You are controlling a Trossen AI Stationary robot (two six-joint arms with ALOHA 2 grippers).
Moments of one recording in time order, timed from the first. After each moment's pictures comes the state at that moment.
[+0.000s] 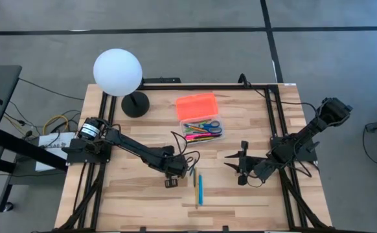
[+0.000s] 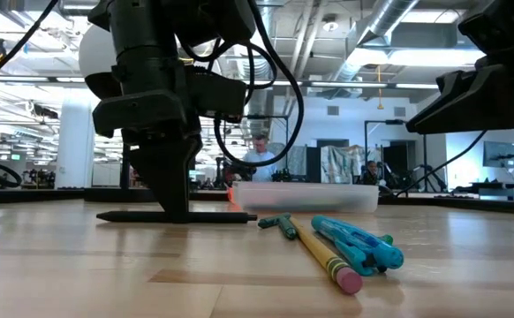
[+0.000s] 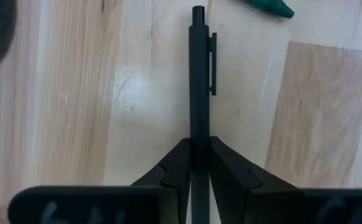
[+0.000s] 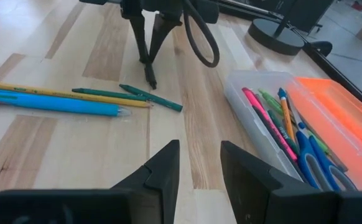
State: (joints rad) left arm -0.28 1.97 1.18 -0.64 -0.12 -0.44; right arm 0.67 1.26 0.32 0.33 0.76 0.13
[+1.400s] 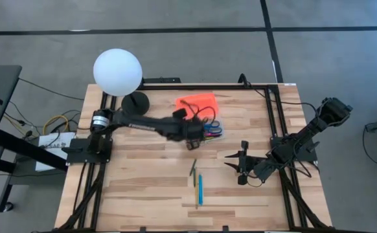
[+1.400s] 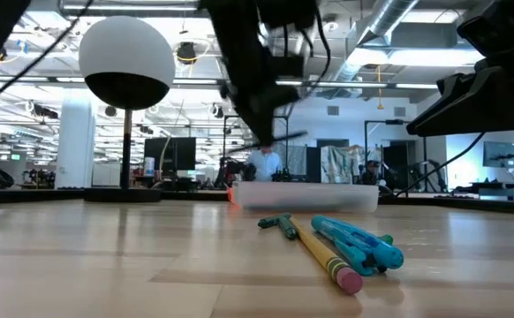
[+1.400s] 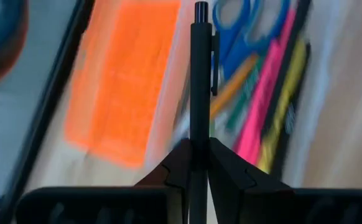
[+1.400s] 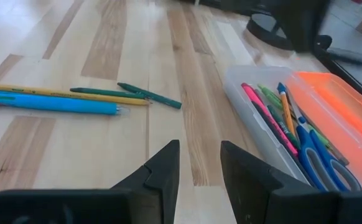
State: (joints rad) left arm -0.02 2.01 1.62 -0.82 -0.54 -0.26; right arm 0.67 1.26 0.32 0.31 0.76 0.17
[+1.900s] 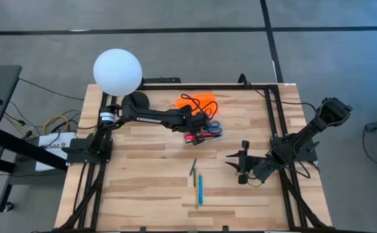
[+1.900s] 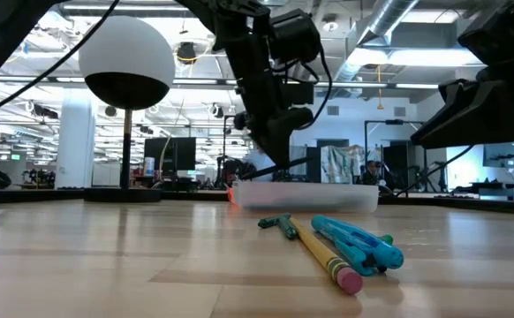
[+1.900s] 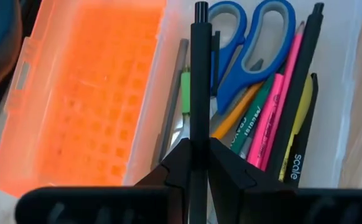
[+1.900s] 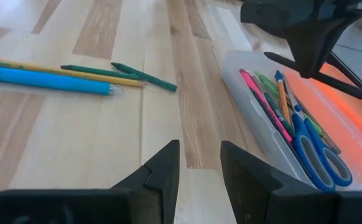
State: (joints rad) left arm 0.10 2.08 1.62 -0.63 -0.35 -0.17; right arm 0.67 1.26 0.32 0.24 0.76 0.18
